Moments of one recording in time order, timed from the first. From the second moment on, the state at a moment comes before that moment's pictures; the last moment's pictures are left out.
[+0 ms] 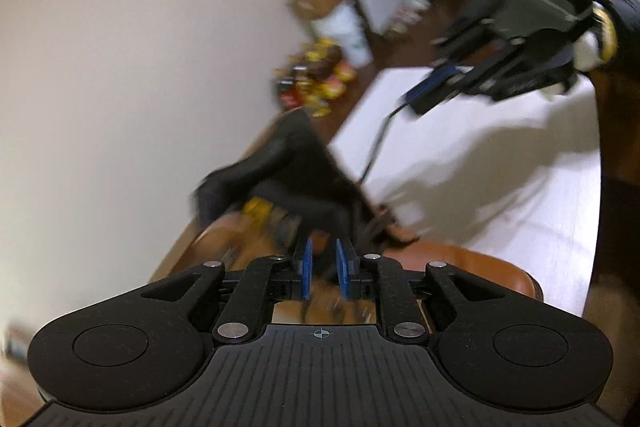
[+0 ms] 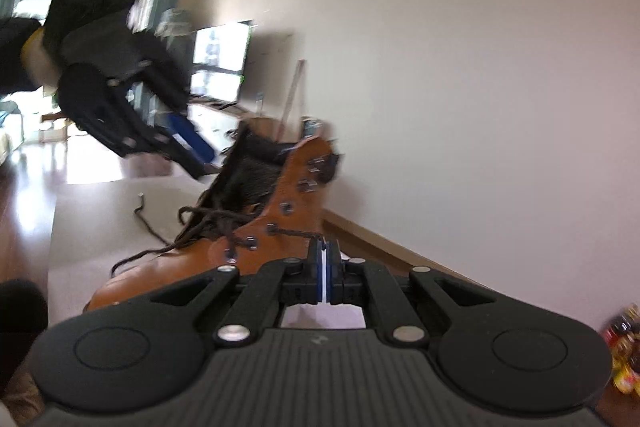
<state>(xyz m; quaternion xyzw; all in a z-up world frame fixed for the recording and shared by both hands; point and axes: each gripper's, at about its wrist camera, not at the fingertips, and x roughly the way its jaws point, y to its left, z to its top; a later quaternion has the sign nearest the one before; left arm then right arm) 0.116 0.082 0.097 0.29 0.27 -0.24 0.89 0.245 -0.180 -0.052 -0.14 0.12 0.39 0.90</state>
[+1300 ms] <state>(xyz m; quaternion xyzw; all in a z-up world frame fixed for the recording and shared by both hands) 0.064 0.115 0.044 0.11 0.26 -0.16 0.95 0.164 -0.344 0.037 -0.08 0.10 -0.01 0.99</state>
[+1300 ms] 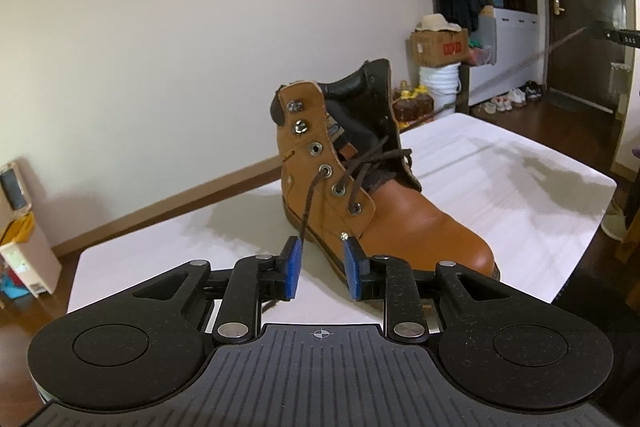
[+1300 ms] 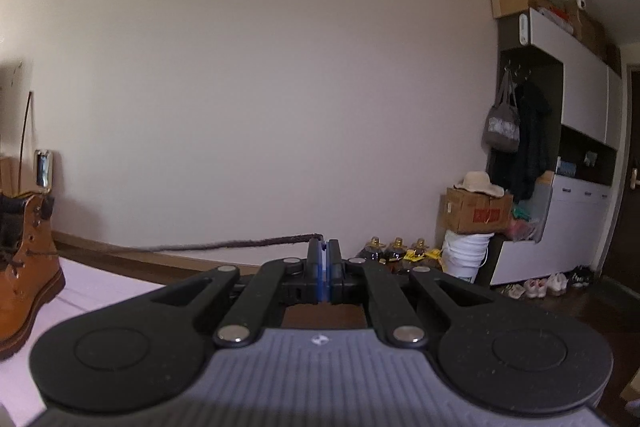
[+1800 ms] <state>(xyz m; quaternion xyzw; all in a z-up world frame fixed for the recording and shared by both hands) 0.056 0.153 0.026 0.01 0.26 -0.09 0.96 0.194 -0.241 -0.038 -0.14 0.22 0.16 0.95</state>
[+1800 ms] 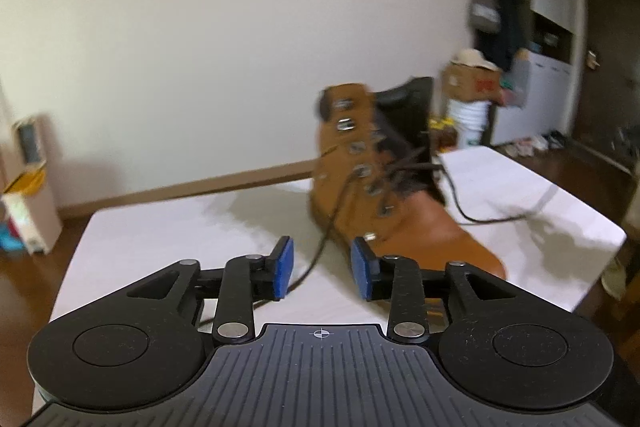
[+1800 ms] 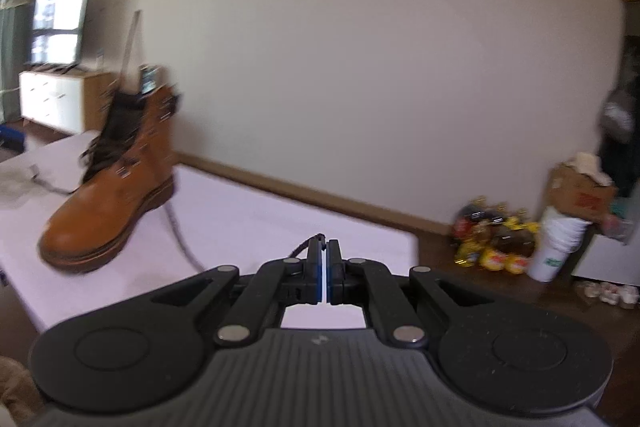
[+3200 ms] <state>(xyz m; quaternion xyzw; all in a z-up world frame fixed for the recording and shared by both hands) 0.057 0.153 0.009 0.06 0.25 -0.11 0.96 0.211 -0.128 -0.017 -0.11 0.24 0.37 0.89</state>
